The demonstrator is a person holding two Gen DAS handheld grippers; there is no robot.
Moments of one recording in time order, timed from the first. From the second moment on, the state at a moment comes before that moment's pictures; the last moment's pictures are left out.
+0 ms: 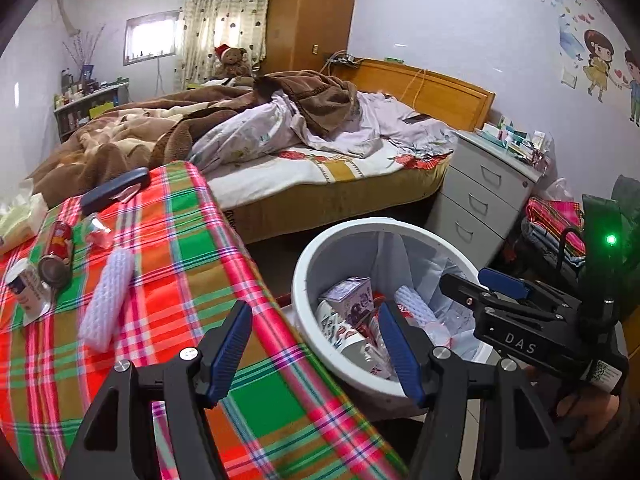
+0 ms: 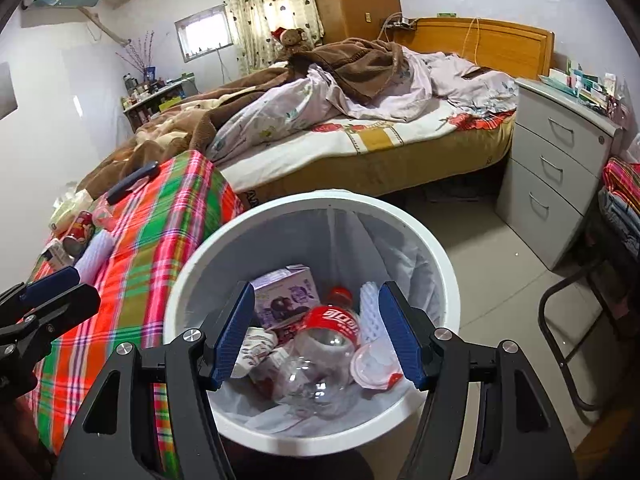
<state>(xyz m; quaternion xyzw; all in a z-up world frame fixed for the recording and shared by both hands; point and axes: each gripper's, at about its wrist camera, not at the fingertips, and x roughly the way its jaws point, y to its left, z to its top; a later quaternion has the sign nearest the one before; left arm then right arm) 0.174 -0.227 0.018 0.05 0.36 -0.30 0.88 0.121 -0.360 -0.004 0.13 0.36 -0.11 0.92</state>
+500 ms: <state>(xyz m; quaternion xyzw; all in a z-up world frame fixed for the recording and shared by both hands) 0.162 -0.160 0.033 0.02 0.34 -0.25 0.91 0.128 -0.313 0.006 0.11 0.34 -0.07 0.93</state>
